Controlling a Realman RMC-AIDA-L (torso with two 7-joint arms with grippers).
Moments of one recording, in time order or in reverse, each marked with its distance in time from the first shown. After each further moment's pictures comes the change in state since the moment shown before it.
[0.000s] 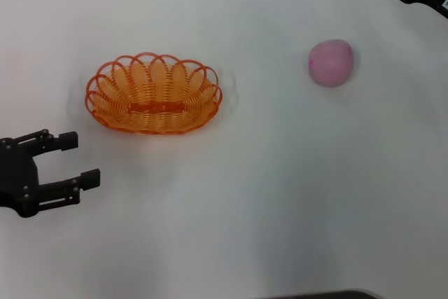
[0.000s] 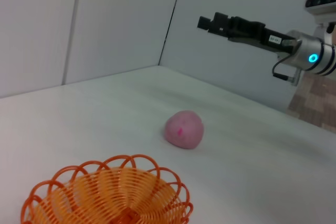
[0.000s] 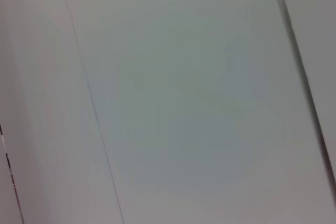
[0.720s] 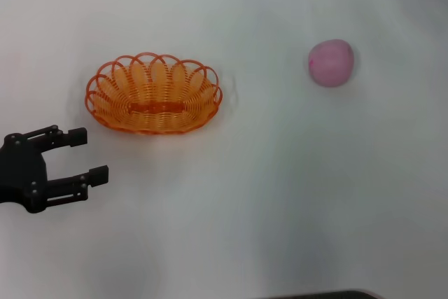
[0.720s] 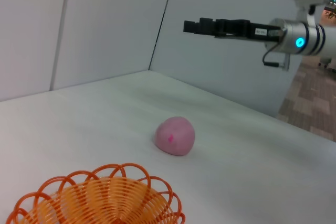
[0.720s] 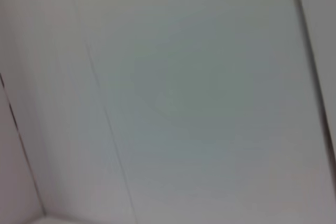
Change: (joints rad) left arm -0.023 0.001 0.004 -0.027 0.000 0.001 0.002; right arm 0.026 -0.025 -0.048 -0.263 -0.187 0.030 0.314
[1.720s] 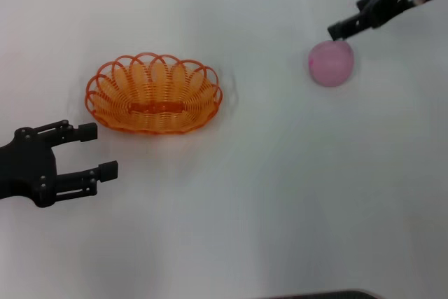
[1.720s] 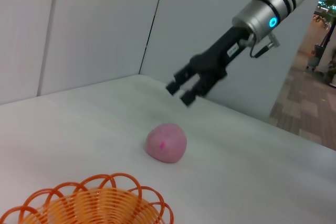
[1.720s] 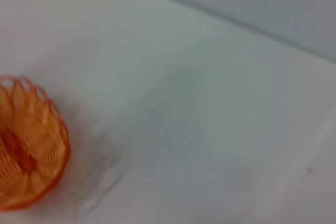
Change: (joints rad) left arm -0.026 0.000 0.007 -0.022 0.000 0.001 -0.005; right arm 0.279 0.020 -0.255 -0.360 -0.897 -0.091 0.714
